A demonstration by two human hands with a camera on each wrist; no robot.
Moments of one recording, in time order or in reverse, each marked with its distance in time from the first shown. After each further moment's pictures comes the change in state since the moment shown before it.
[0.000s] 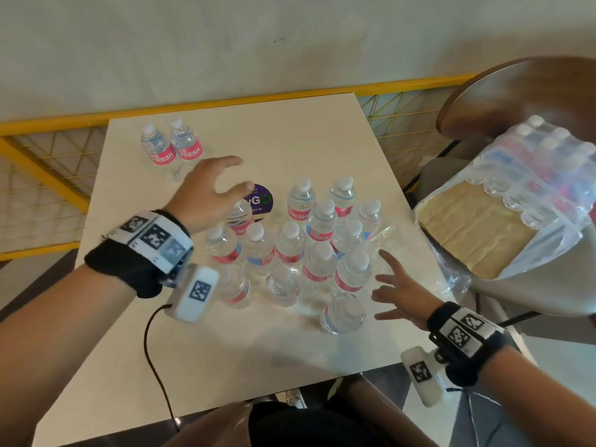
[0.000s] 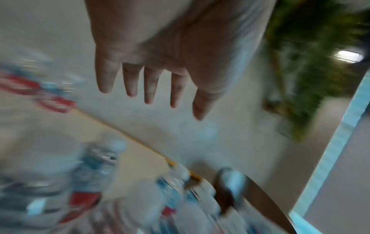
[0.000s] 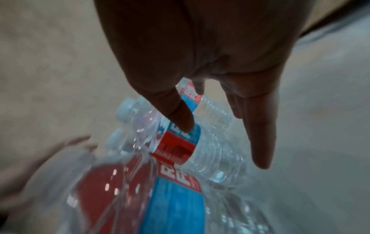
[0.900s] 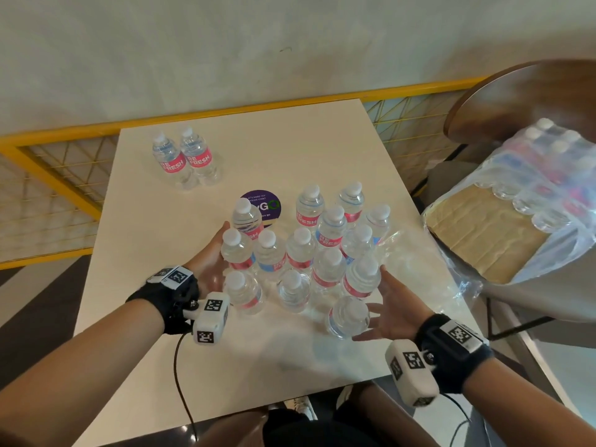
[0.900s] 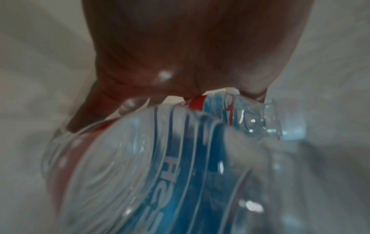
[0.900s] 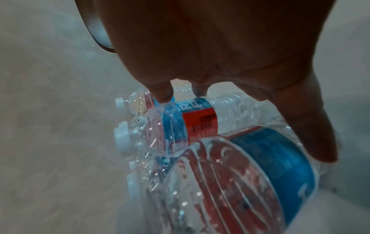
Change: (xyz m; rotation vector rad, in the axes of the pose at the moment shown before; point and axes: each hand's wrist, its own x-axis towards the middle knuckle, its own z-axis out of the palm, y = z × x) left_hand -0.022 -0.105 0.065 -1.148 -0.624 -0.701; right_hand 0.013 0.006 0.031 0.641 -0.209 0.306
